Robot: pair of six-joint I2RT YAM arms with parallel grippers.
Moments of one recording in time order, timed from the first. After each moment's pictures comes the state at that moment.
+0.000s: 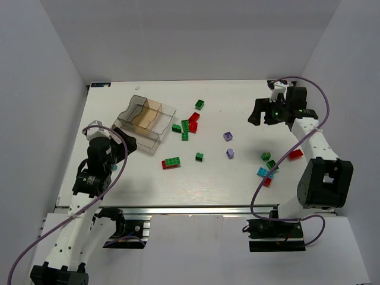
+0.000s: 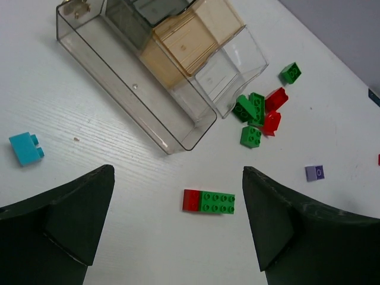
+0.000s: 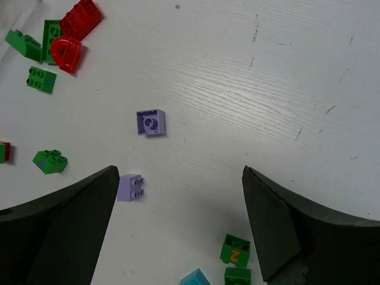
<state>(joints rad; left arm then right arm) -0.18 0.66 0.69 -0.45 -0.19 -0.65 -0.03 1.52 1.23 -0.45 -0.49 -0.09</state>
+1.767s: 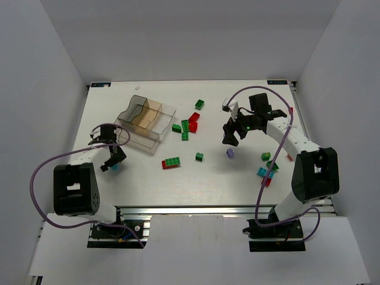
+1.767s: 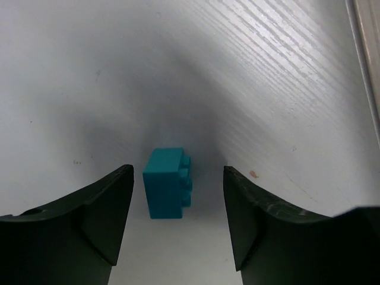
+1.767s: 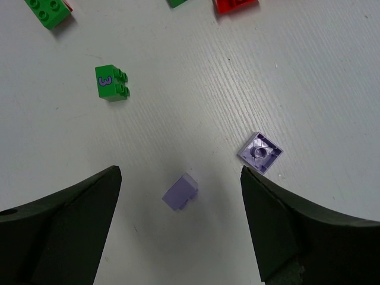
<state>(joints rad) 0.06 1.46 0.76 -0.46 -0.36 -0.52 0.27 1.61 1.21 -0.56 -0.67 -0.64</state>
